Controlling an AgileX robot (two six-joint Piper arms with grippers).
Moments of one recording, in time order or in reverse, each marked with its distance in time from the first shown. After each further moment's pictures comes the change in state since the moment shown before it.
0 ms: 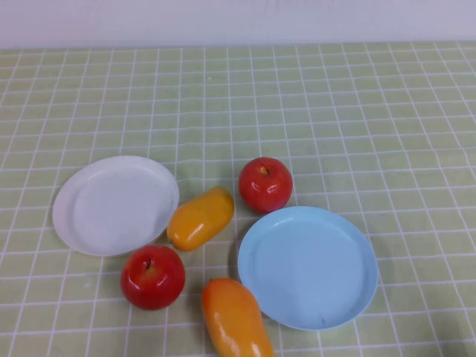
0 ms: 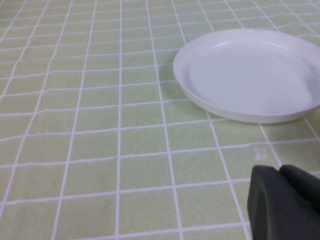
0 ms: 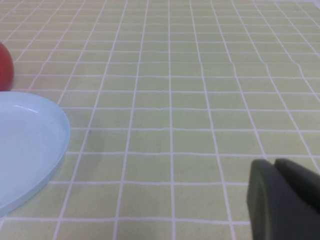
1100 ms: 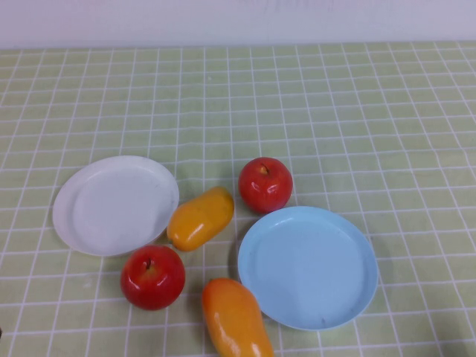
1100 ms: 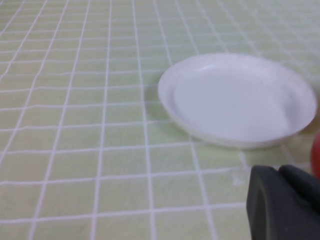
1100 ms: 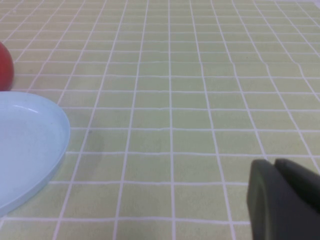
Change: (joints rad) right arm 0.000 0.000 0.000 0.000 0.000 0.000; left arm -0.011 0.000 0.000 -0.060 -0.062 0.000
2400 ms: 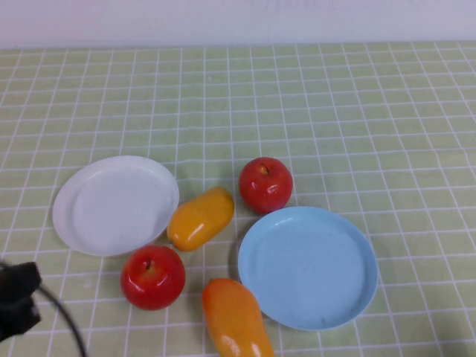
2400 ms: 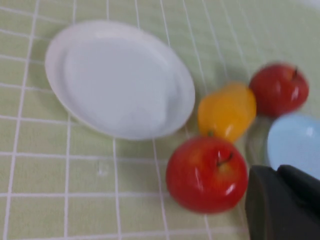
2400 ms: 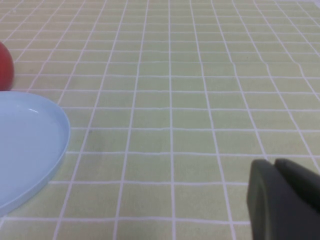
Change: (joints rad) right arm 0.000 0.000 0.000 0.000 0.000 0.000; left arm 0.000 0.505 -0.483 -0.475 0.273 0.094
